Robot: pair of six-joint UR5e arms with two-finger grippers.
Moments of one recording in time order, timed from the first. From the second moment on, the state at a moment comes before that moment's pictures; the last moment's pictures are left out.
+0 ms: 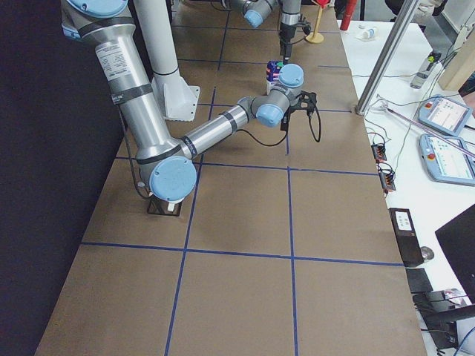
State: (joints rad) left arm -0.86 -2.42 -1.61 -1.44 -2.20 -1.12; right arm 1.00 -1.19 1.71 -1.15 2.35 1.19
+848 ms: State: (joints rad) left arm -1.30 -1.95 -1.88 -1.27 -2.29 -0.29; right arm 1.38 -1.34 1.71 -1.46 2.43 0.36
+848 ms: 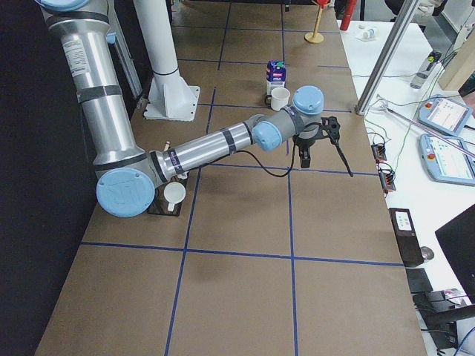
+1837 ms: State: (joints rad) left arm -1.64 -1.91 -1.34 -1.39 -2.35 0.35; right arm 1.60 -1.41 1.54 -1.76 2.43 -0.33
